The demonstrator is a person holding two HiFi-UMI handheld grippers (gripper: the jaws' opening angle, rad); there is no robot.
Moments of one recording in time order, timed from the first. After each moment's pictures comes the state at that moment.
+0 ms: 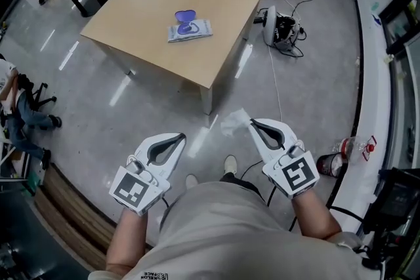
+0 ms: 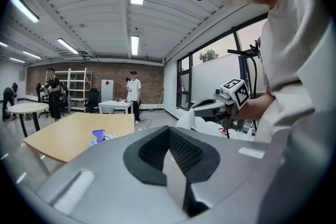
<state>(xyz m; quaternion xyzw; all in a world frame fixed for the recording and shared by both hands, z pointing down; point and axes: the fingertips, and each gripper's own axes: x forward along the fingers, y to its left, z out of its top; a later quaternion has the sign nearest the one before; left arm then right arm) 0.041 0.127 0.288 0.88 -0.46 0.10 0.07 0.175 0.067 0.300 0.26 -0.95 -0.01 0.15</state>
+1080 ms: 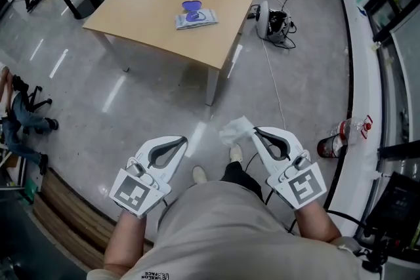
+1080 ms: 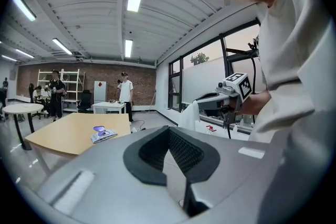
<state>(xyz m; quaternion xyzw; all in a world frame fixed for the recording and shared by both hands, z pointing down) -0.025 0.257 0.299 0.90 -0.41 0.09 0.06 0.112 0.223 0.283 0.30 -0.94 -0.02 0.15</state>
